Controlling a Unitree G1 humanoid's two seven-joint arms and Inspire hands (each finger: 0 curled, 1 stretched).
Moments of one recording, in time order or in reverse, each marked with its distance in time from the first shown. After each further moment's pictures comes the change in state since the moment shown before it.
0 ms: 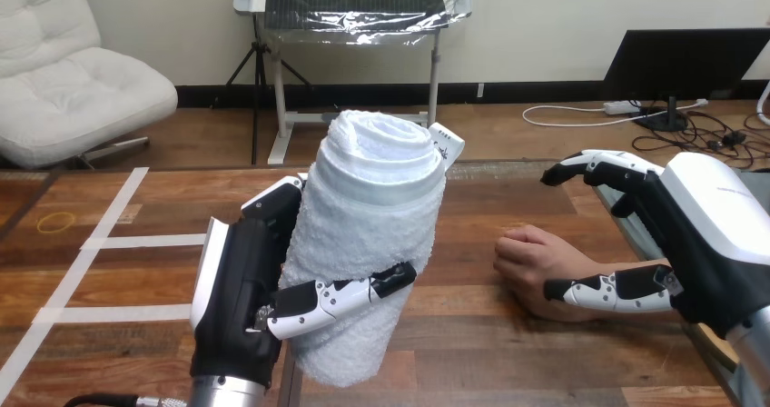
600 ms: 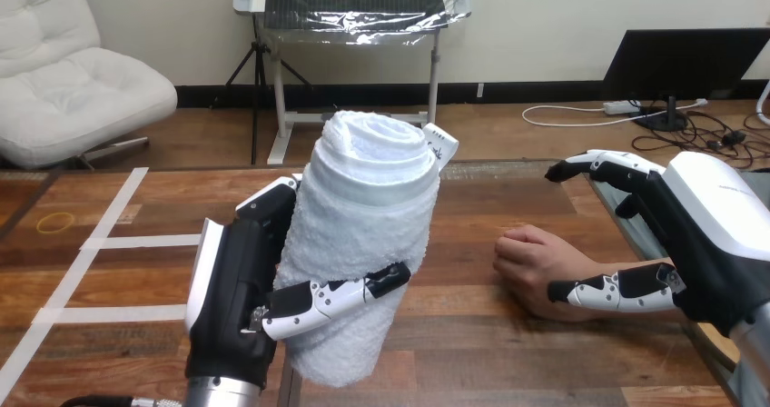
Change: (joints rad) left arm 0.001 0.000 0.018 0.012 0.000 -0.011 -0.008; right arm -0.009 -0.006 0.000 -0.037 -0.020 0.071 0.050
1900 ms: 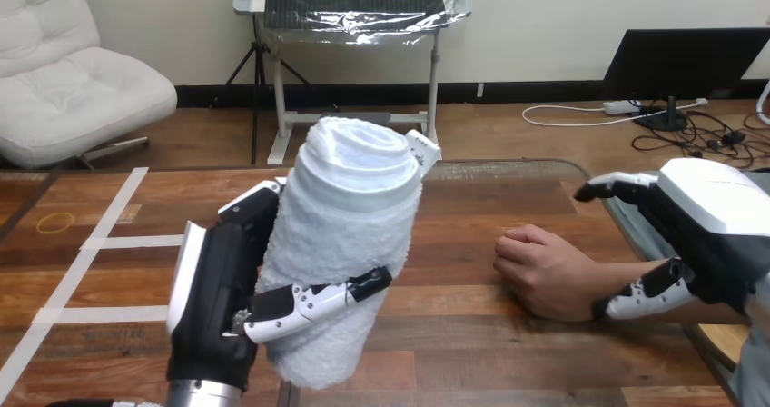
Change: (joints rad) left arm 0.001 0.006 0.062 0.029 -0.009 -0.032 -0.044; right arm -0.140 -0.165 0.048 0.132 -0.144 0.111 0.201
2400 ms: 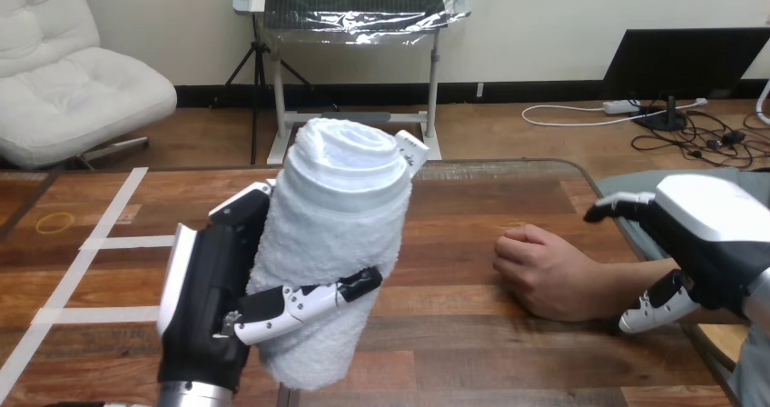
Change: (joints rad) left arm 0.004 0.005 0.026 0.002 -0.015 -0.001 -0.018; right arm -0.037 -0.045 0.049 0.111 -0.018 -0.012 0.011
